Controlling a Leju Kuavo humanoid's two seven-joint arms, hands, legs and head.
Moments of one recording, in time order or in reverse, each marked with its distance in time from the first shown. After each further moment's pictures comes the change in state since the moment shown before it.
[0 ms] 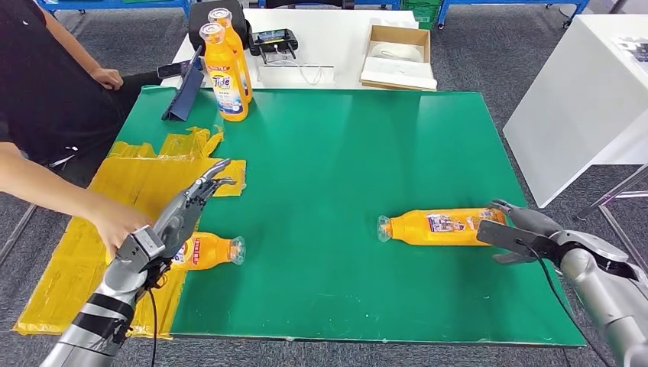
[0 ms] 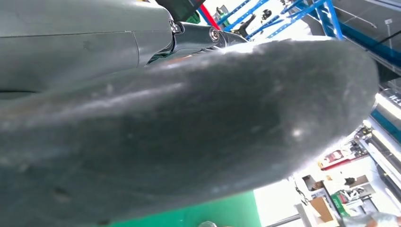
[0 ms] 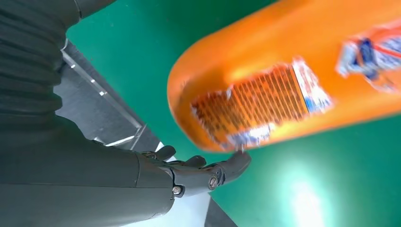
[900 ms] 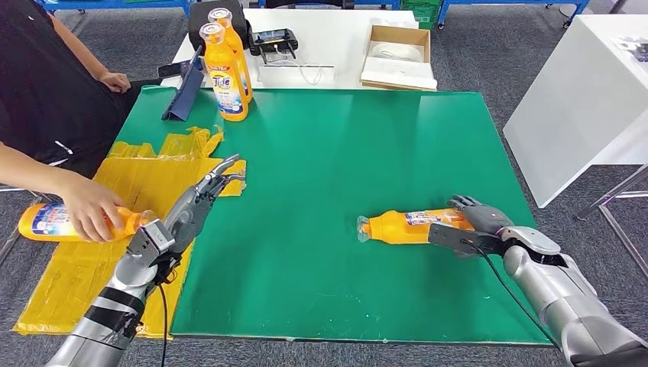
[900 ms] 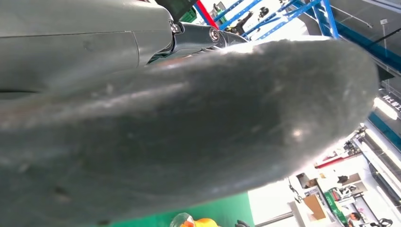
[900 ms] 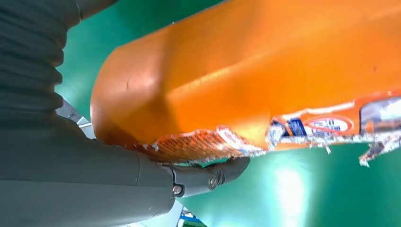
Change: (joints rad) left arm -0.031 -0.032 -0.016 0.035 -0.007 0.003 0.000; right arm -0.073 0.195 0.109 0.189 0.084 -0.190 0.026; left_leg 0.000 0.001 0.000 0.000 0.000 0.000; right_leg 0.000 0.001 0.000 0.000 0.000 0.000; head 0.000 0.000
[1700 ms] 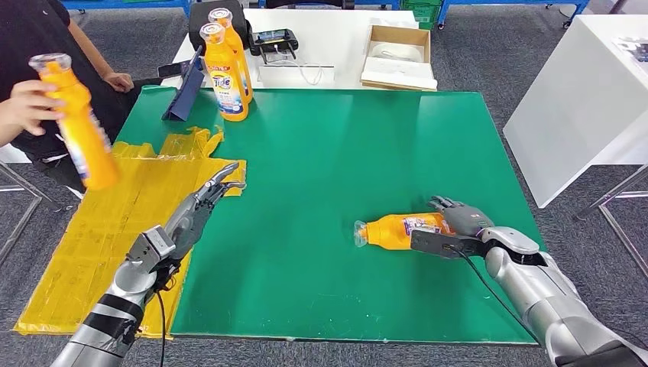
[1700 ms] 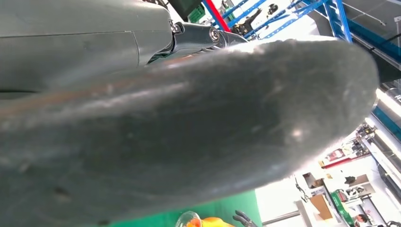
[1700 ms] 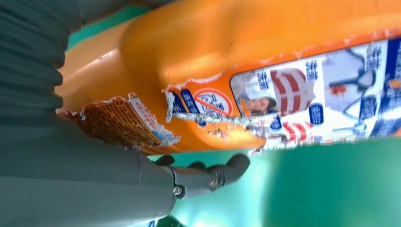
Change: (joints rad) left arm 0.030 0.000 0.014 0.003 -0.005 -0.007 0.000; right arm 0.004 0.043 0.032 -0.025 0.033 0.084 -0.018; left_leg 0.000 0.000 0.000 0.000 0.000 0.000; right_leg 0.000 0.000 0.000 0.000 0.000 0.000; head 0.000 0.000
